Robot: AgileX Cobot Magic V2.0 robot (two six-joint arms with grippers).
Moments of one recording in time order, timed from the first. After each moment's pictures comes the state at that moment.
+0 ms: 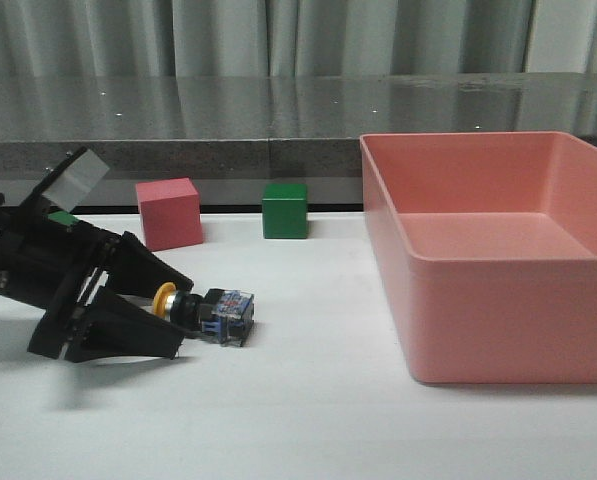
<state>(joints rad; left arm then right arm) -0.05 2.21 -1.08 -1.46 1.16 2.53 0.15 0.43 -0.33 -0.04 0.14 -0.17</state>
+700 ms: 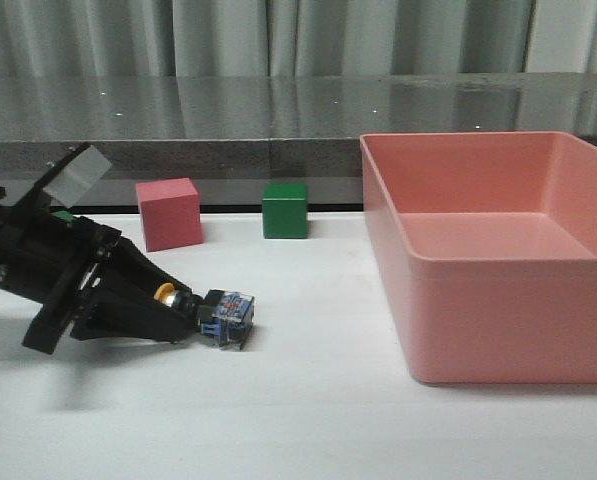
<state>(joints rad) -0.05 2.18 -1.09 -1.40 1.15 2.48 0.15 0.43 -0.33 -0.04 0.14 -0.17</state>
